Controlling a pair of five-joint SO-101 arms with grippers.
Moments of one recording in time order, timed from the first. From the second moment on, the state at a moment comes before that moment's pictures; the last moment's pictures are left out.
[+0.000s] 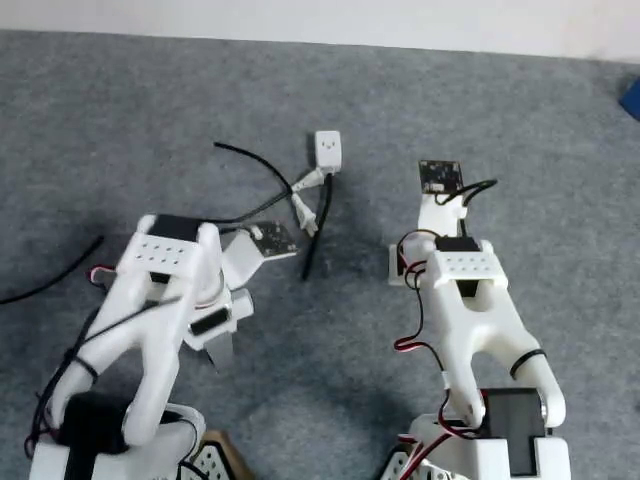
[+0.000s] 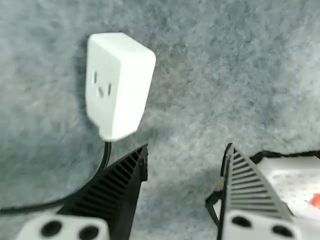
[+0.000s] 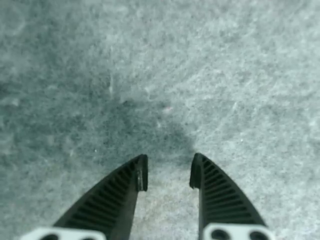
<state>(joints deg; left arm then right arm) 2.2 -15.7 42.2 82.7 -47.0 -8.1 -10.5 44.9 42.3 -0.9</state>
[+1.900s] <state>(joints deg) 7.9 16.0 18.0 82.7 -40.5 -8.1 -10.5 44.9 42.3 -0.9</state>
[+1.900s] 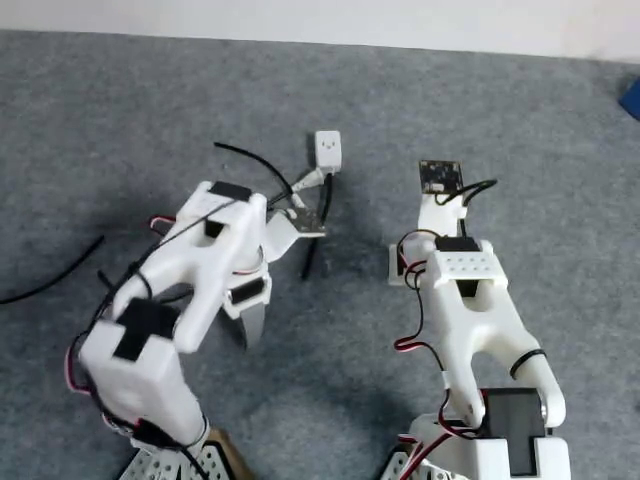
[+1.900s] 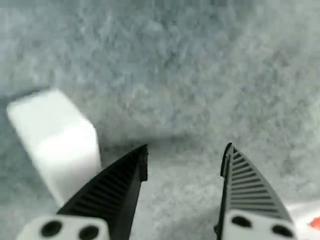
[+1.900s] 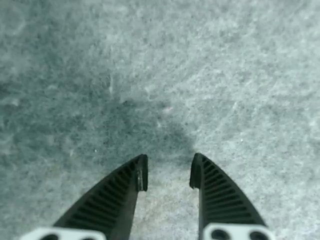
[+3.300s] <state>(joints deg) -17.6 27.6 -33.5 84.4 -41.3 -8.1 -10.5 44.9 42.3 -0.9</state>
